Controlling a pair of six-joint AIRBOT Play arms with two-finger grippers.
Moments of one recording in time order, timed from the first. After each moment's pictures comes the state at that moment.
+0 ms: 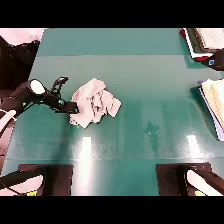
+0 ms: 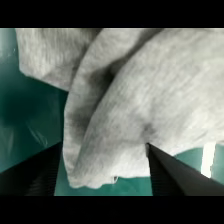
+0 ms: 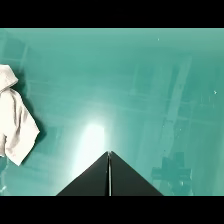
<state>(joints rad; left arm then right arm) -0.13 -1.31 0.96 1.17 -1.06 -1.40 -0.21 -1.04 1.53 -1.12 1.41 1.41</state>
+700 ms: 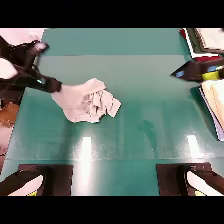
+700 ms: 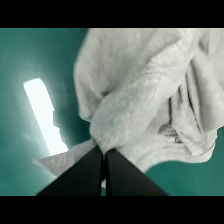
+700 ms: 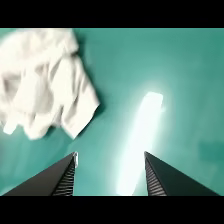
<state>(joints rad) -0.13 -1.09 1.29 1.38 -1.18 -1.41 -0.04 -1.08 1.29 -0.94 1.34 1.41</state>
